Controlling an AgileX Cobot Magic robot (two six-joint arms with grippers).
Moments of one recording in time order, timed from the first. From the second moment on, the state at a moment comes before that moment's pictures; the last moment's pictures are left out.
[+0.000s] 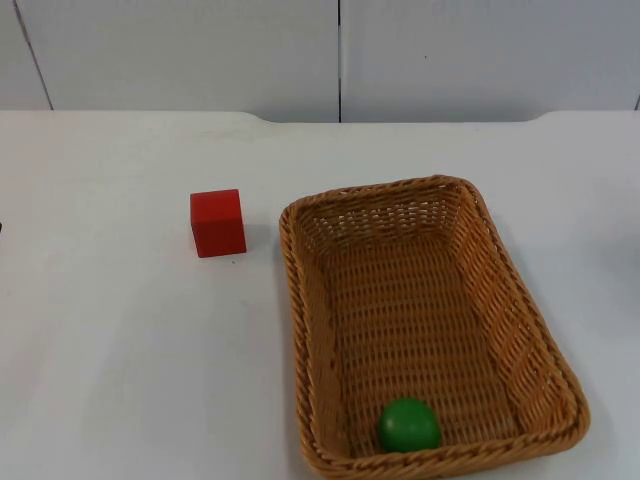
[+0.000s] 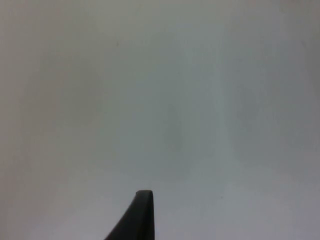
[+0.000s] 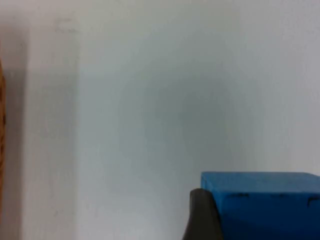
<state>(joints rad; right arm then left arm) 0.06 1.39 -0.85 -0.06 0.50 0.01 -0.13 1.07 -0.69 -0.01 0.78 -0.09</state>
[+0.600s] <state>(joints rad) 0.40 1.50 -1.12 -0.01 0.63 0.00 -0.13 1.07 -0.69 -0.01 0.78 -0.09</state>
